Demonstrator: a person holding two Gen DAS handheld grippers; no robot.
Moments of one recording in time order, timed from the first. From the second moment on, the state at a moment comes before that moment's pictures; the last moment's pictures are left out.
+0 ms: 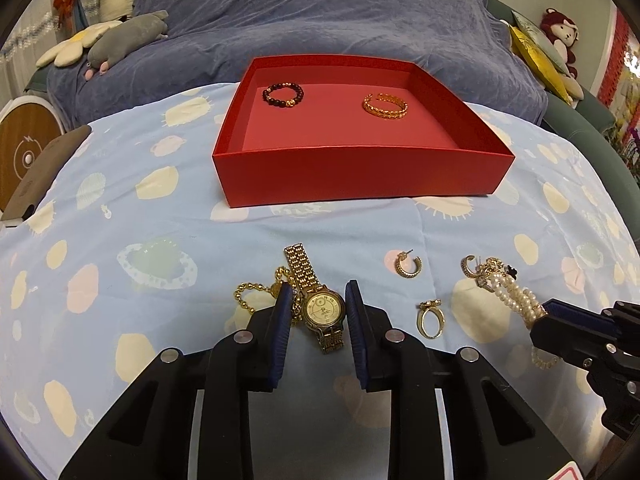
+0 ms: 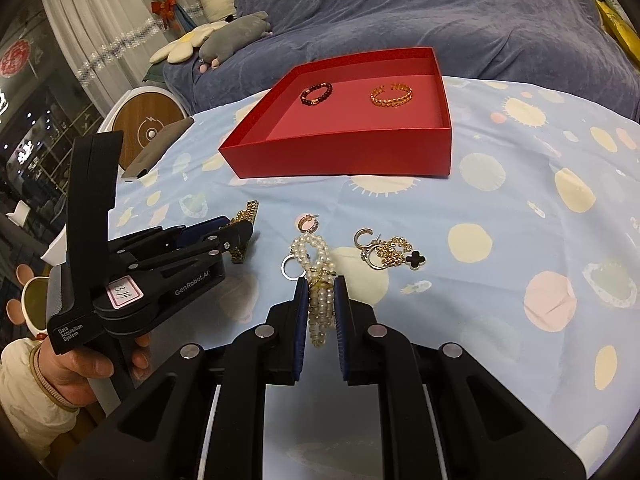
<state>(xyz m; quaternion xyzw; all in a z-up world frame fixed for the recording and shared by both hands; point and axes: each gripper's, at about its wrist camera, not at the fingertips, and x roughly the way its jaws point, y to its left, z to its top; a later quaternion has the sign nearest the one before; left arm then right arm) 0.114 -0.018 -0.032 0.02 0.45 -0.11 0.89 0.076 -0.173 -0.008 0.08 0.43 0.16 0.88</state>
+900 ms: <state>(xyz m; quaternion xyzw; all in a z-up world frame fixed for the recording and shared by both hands) 0.084 0.007 -0.017 0.02 0.44 -0.13 0.89 0.076 -0.161 0.024 0.09 0.40 0.14 0.90</state>
